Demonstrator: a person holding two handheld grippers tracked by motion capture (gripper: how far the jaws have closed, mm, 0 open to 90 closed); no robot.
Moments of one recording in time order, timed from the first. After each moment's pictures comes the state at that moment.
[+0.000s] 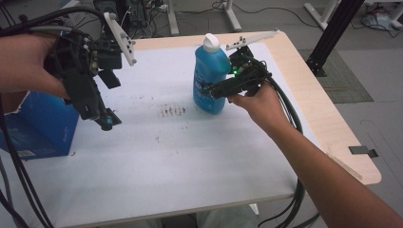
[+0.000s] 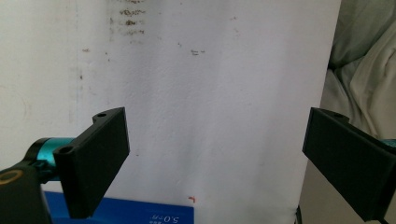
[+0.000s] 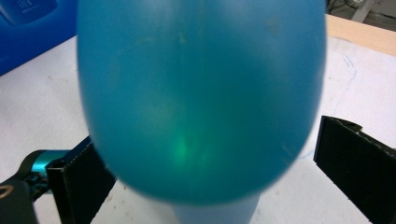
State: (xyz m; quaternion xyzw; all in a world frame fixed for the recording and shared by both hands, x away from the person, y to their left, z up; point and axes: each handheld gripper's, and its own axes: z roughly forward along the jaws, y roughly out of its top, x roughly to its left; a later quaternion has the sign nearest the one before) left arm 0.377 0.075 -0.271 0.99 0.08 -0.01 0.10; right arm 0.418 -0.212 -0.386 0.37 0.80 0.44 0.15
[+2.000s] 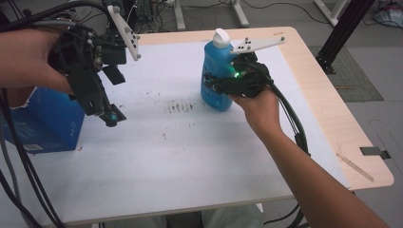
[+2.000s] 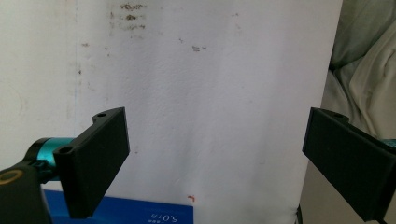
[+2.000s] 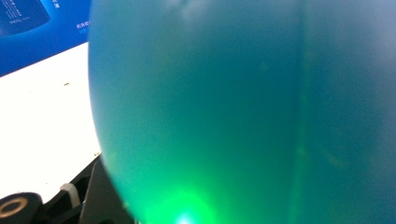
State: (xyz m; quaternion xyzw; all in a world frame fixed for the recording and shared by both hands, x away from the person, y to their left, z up) left arm 0.380 0.083 -0.274 0.99 0.09 -0.02 0.10; right arm 0.415 -0.199 -0.403 0.35 0.78 0.47 0.20
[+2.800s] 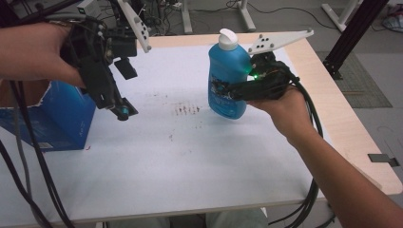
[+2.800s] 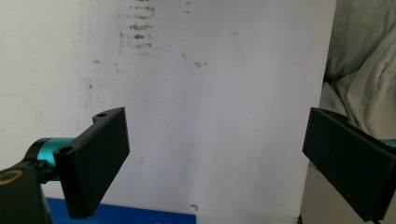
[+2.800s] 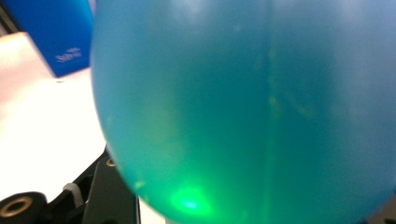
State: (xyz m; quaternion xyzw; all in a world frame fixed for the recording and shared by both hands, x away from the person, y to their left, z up) left arm 0.379 0.082 -0.257 0.99 0.08 -0.01 0.14; right arm 0.391 -0.209 -0.363 0.25 0.82 0.50 0.14
